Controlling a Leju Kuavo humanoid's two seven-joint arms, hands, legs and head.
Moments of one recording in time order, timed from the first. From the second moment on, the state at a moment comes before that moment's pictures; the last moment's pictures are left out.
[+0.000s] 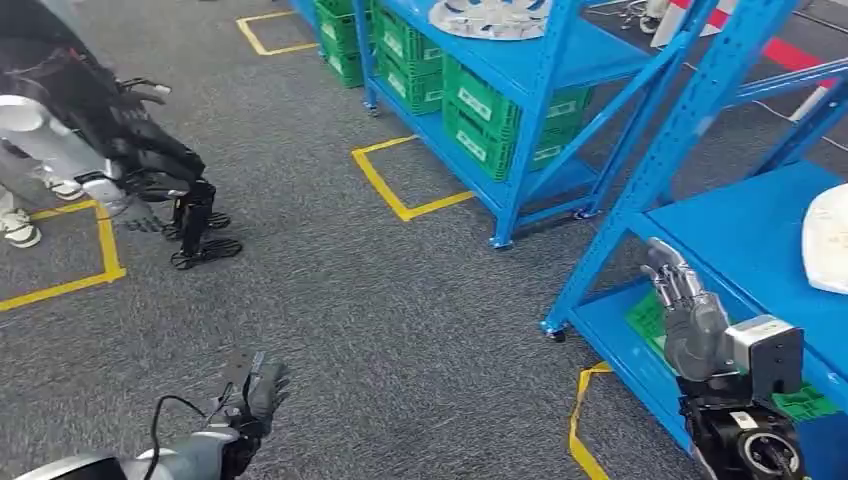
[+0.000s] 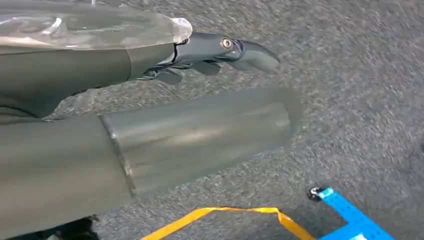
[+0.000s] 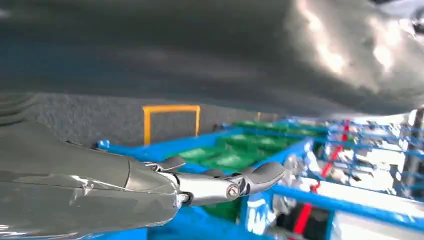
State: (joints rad) left arm -0.29 0.13 -0.66 -0.29 0.87 -0.02 -0.46; right arm -0.20 -0.10 0.54 -1.61 -0.20 -0.04 -0.29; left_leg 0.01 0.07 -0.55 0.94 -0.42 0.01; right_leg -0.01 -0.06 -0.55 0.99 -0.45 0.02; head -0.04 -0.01
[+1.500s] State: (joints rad) left arm -0.28 0.13 -0.66 -0.29 0.87 0.00 -0.46; right arm -0.17 -0.10 0.54 -1.71 0.05 -0.21 -0.25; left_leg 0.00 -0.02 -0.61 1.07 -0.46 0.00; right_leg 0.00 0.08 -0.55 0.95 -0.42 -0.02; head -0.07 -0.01
